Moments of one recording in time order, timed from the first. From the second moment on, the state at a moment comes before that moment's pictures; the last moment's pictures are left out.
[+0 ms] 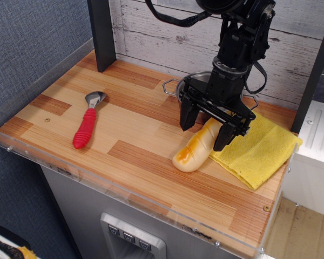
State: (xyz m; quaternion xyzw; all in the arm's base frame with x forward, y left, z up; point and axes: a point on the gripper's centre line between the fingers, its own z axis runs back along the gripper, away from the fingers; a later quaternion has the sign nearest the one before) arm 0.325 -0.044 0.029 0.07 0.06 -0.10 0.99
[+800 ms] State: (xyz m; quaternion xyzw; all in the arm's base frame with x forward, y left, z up) arm 0.314 -0.043 0.039 0.06 0.06 -0.08 0.99
